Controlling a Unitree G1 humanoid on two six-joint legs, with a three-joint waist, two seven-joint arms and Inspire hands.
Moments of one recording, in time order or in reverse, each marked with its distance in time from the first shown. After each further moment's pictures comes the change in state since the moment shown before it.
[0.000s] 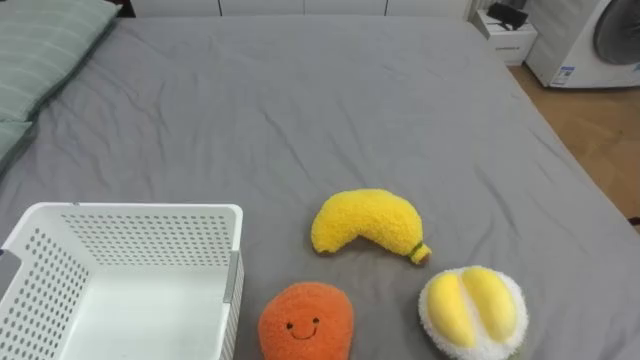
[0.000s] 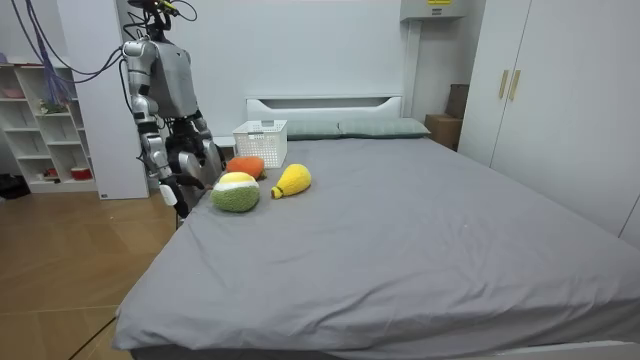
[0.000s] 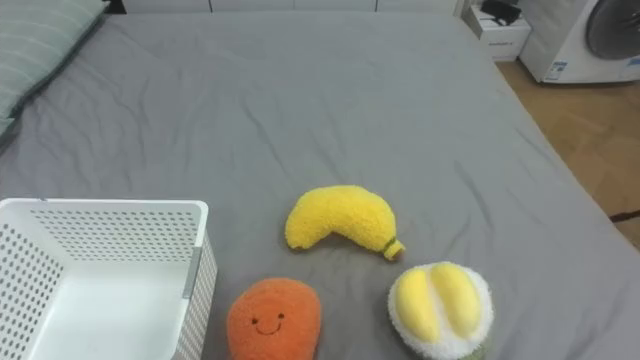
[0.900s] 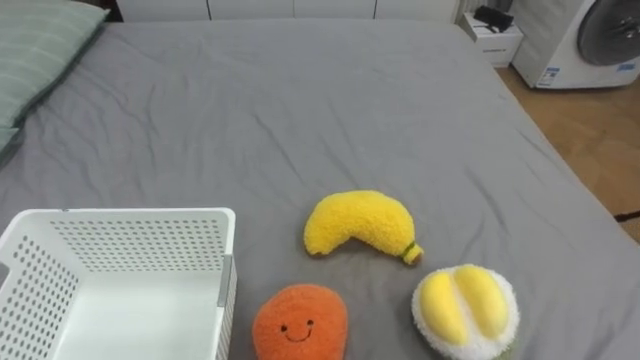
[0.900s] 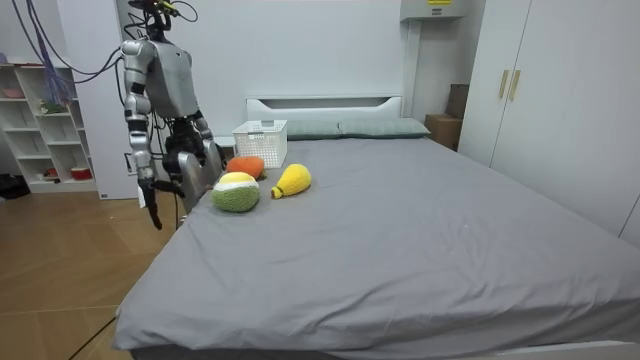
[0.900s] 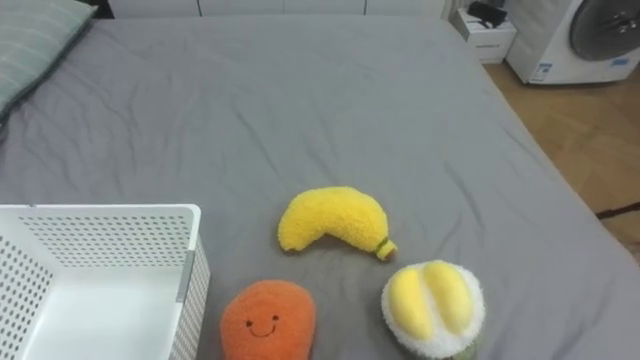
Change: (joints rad) left arm 0.046 0.021 0.169 -0.017 0.002 0.003 0.009; right arm 0.032 -0.058 -0.306 0.005 0.073 0.098 -0.116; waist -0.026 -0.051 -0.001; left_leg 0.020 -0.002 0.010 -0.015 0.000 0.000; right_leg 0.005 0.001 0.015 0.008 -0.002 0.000
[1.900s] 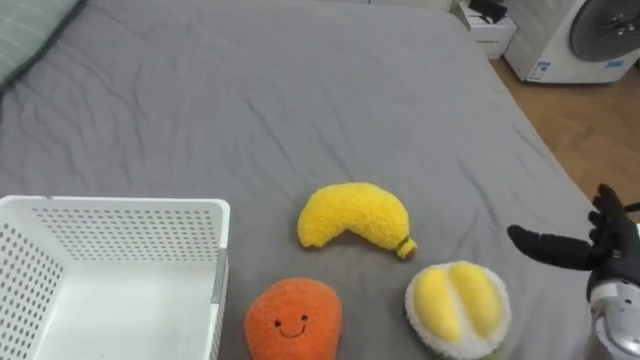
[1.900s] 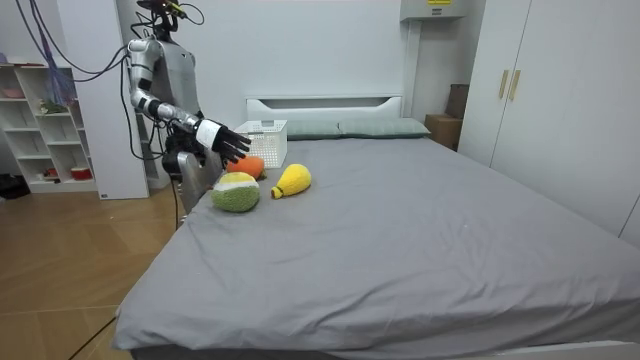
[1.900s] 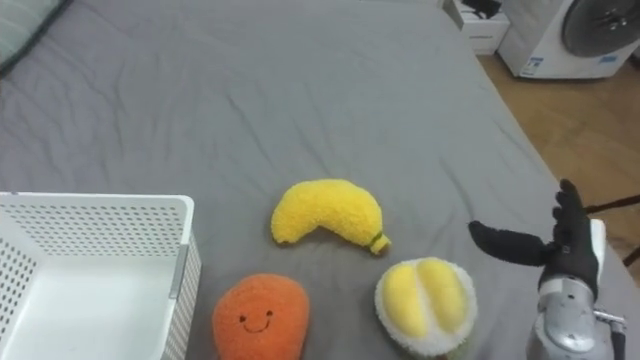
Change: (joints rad) left arm 0.006 0.018 -0.056 -0.060 0.066 0.005 0.029; right arm -0.100 -0.062 0.166 -1.021 -0.656 -0.054 -0.188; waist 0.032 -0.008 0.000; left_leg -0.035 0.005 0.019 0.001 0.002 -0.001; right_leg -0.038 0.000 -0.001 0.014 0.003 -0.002
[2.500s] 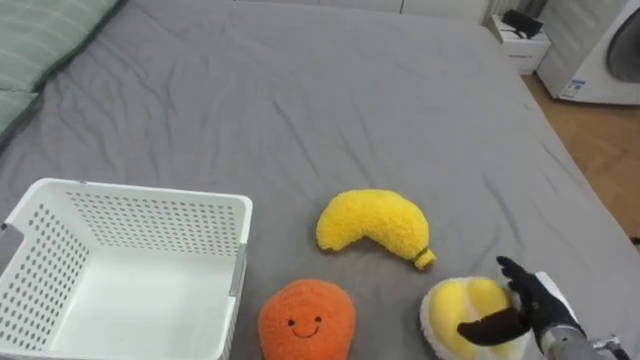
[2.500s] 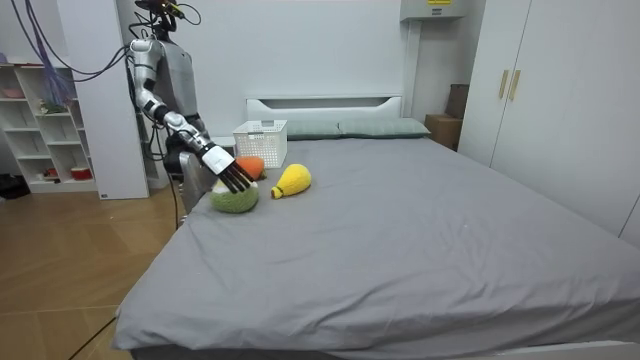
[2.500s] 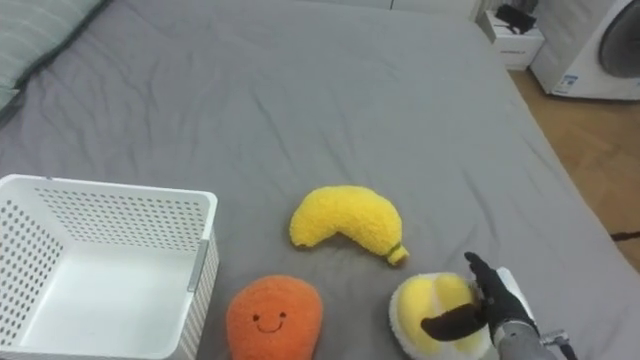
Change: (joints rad) left arm 0.001 -0.009 -0.002 -0.002 0.018 0.002 0.011; right arm -0.011 0.006 0.085 0.315 -0.394 0.044 0.281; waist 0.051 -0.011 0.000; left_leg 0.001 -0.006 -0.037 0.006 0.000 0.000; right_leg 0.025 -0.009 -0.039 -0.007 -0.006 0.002
